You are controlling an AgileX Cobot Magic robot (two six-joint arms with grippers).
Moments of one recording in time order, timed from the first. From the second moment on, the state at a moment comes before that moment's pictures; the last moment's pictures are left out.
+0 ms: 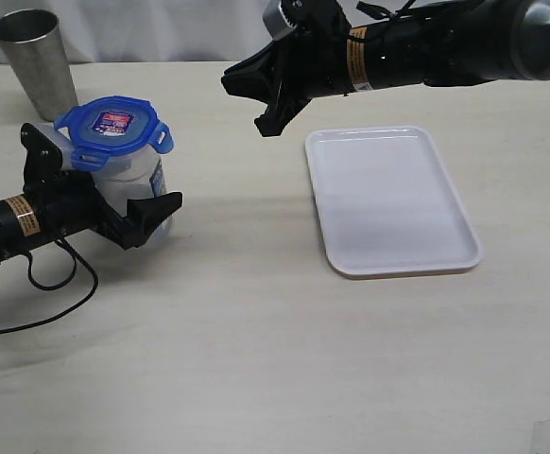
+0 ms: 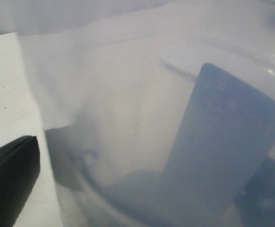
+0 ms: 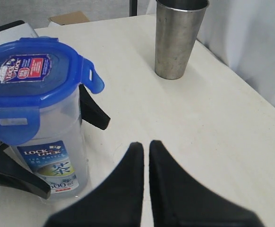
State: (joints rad) left arm -0.05 2.17 -0.65 0.81 -1.21 -0.18; right arm 0.33 2.01 -1.38 -1.58 -0.73 1.08
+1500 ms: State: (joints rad) left arm -0.05 2.17 -0.67 1.03 -1.22 -0.18; right arm 0.28 1.95 -1.42 -0.82 0.29 0.71
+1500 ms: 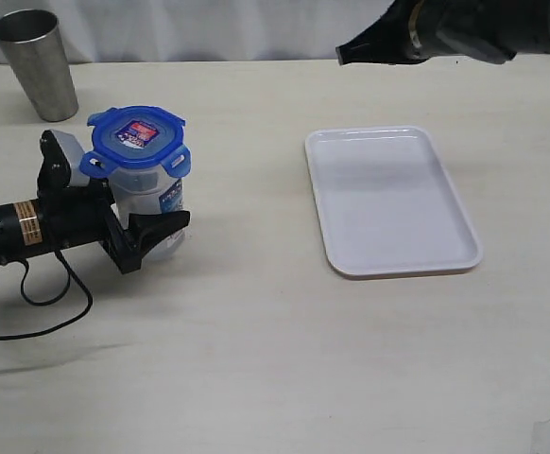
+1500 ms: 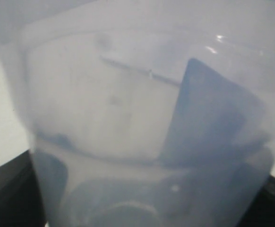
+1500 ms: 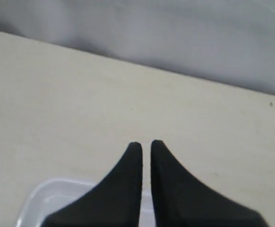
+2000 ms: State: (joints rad) left arm -0.05 2.17 -0.67 1.10 -1.22 -0.18; right arm 0.24 1.91 -1.70 0.93 0.97 -0.86
